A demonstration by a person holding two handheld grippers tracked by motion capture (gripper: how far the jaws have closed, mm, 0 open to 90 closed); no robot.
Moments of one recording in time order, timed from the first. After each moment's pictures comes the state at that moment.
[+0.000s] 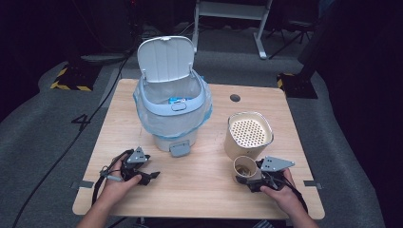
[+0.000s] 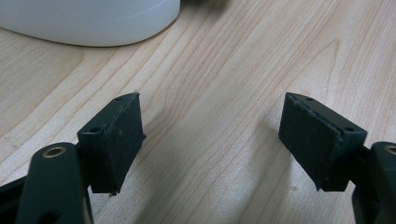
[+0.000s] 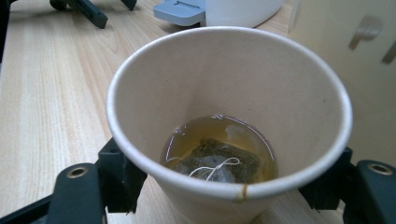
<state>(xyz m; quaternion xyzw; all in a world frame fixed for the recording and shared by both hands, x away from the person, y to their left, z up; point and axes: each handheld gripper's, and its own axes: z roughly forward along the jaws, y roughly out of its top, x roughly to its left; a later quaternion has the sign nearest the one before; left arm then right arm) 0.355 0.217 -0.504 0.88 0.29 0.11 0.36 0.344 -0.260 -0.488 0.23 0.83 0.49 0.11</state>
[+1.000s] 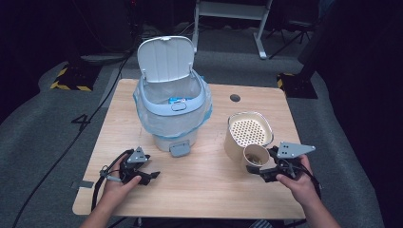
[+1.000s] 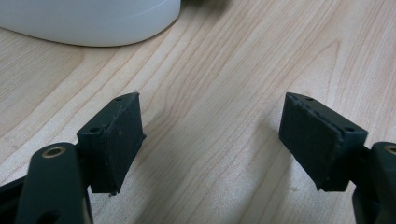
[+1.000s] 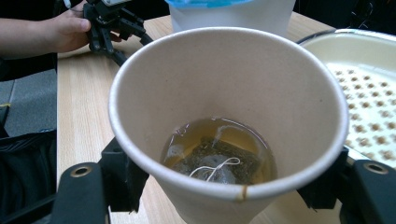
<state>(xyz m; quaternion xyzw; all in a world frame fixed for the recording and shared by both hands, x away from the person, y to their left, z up) 0.355 0.217 -0.504 0.88 0.29 0.11 0.36 0.349 -0.277 -0.409 0.20 0.83 0.51 0.10</state>
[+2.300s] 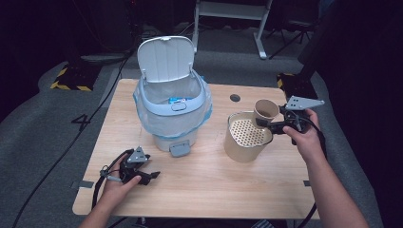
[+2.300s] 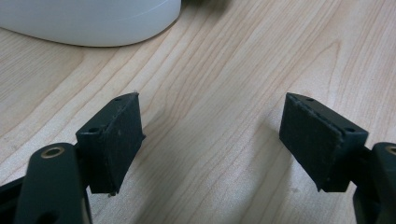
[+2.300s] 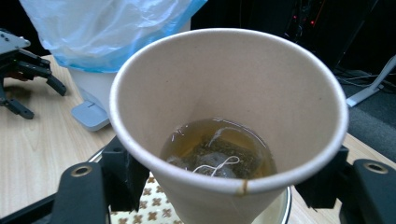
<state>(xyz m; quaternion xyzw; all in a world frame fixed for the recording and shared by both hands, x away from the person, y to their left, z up) 0.355 0.217 -0.504 0.88 0.29 0.11 0.36 0.455 -0.299 -0.348 0.23 0.82 0.50 0.18</state>
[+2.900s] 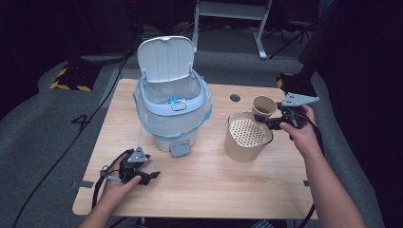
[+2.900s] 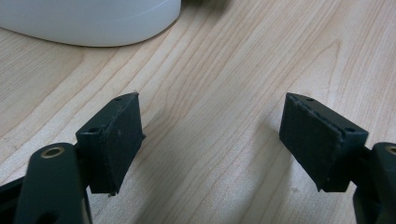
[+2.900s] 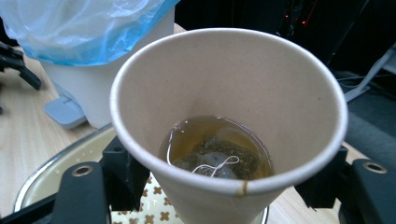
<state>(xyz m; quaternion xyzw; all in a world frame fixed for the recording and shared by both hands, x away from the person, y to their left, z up) 0.355 0.217 -0.504 0.88 0.29 0.11 0.36 0.474 -0.297 -0.354 0.23 0.82 0.49 0.20</state>
